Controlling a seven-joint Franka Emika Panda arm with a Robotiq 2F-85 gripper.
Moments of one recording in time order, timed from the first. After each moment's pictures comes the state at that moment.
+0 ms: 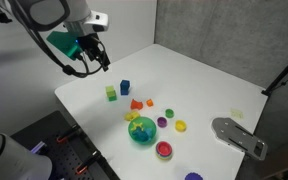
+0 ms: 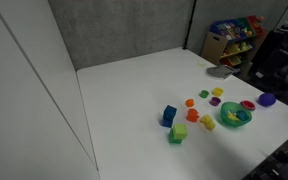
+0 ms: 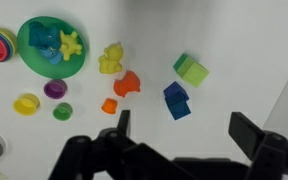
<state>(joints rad) 0.10 -0.56 0.03 -2.71 0.16 2.36 0.01</state>
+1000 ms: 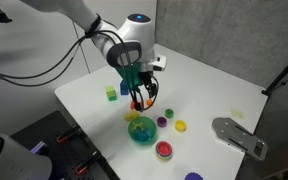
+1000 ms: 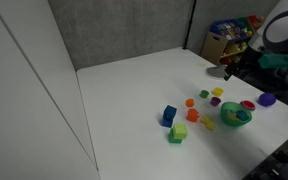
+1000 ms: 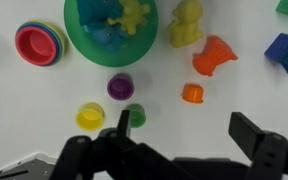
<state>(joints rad) -0.08 0.13 -0.09 -2.38 0.12 2.63 0.02</state>
